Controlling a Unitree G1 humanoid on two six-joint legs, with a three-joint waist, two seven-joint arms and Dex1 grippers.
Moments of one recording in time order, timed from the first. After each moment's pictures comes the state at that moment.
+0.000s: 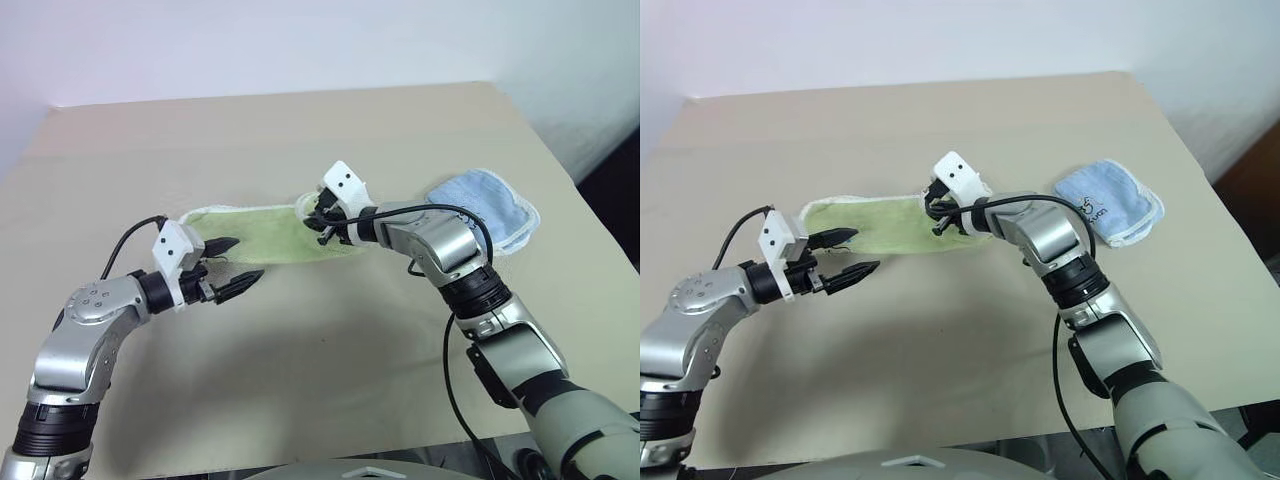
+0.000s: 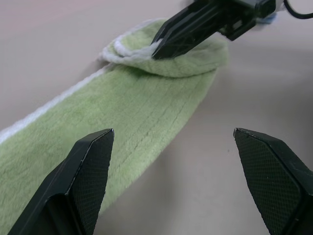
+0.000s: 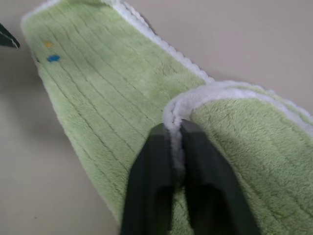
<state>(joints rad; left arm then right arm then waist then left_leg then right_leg) -0.08 0.68 0.17 -0.32 -0.48 0.45 -0.86 -0.87 -0.31 0.35 0.17 0.34 0.79 0.59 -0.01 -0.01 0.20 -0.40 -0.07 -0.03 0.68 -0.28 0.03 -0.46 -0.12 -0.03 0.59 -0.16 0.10</state>
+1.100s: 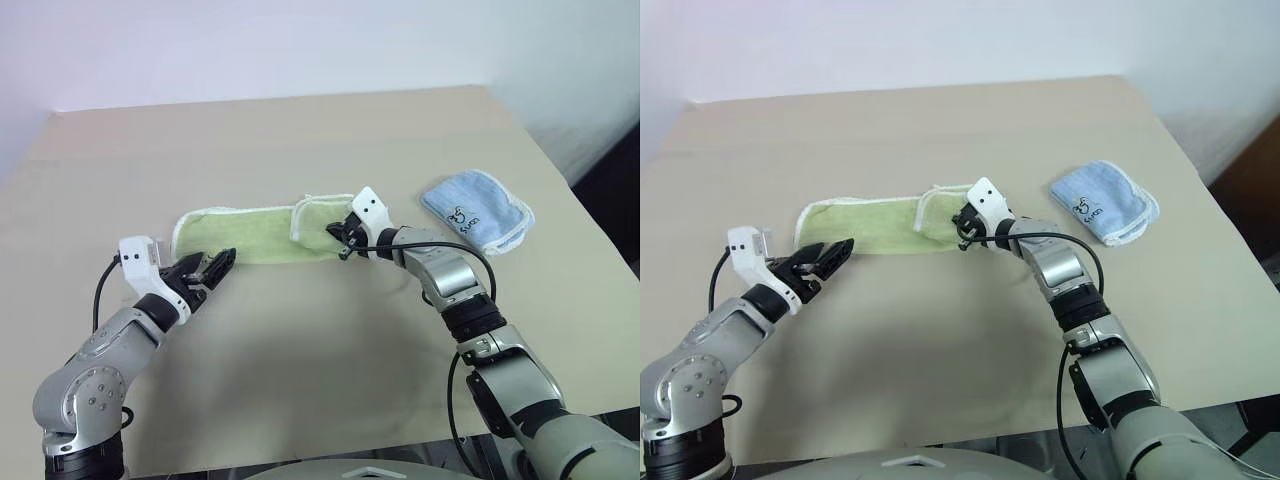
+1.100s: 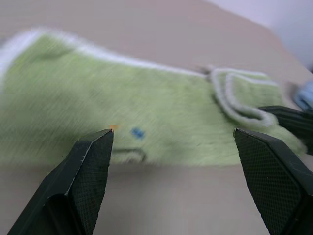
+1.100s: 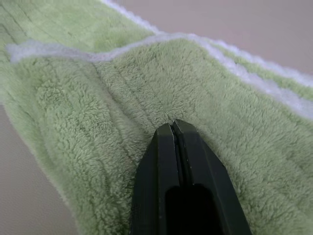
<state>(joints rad) 0.01 0.33 0.45 -0.52 -0.93 0.91 -0.07 -0.70 -0.30 0.24 0.34 0.14 0.36 0.66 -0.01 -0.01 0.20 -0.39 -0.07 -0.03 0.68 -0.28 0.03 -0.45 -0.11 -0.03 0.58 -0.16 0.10</state>
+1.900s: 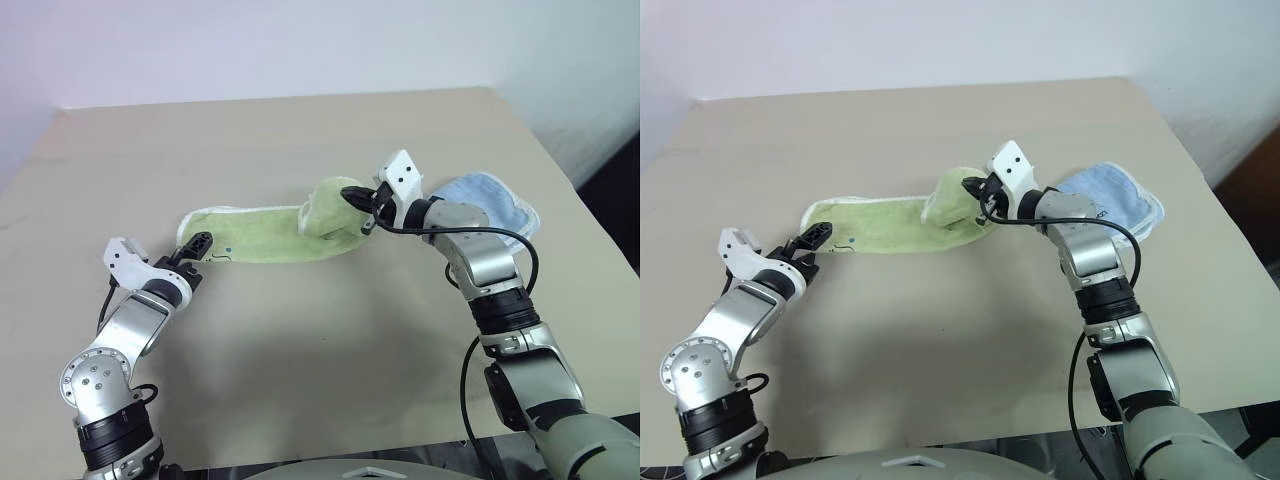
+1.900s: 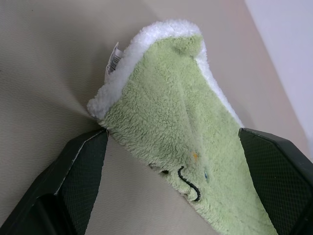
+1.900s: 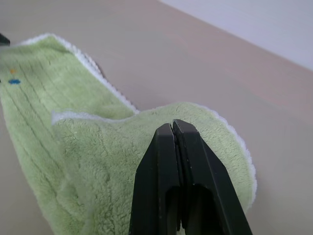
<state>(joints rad) -0.16 0.21 0.52 -0.31 -1.38 0.84 0.54 -0.69 -0.37 0.16 0.21 0.14 0.32 0.72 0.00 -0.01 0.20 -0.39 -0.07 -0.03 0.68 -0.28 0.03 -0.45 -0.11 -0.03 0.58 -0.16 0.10</state>
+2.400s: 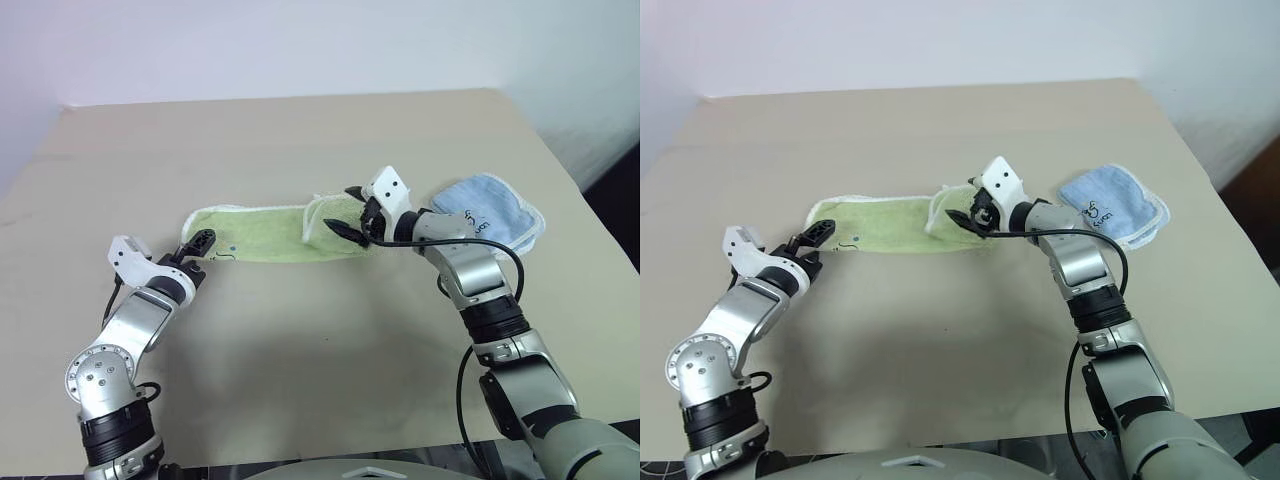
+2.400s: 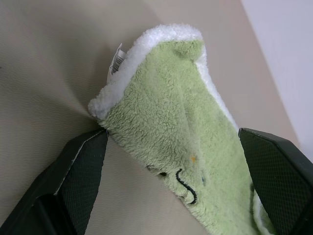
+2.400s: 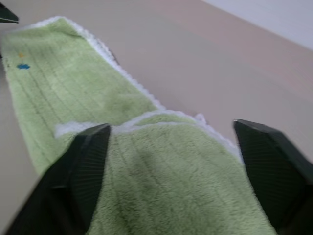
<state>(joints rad) -0.16 0.21 0.49 -0.28 -1.43 0.77 0.55 -0.68 -0.34 0.17 0.21 0.13 0.31 0.69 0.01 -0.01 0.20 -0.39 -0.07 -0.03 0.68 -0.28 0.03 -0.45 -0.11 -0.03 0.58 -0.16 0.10</state>
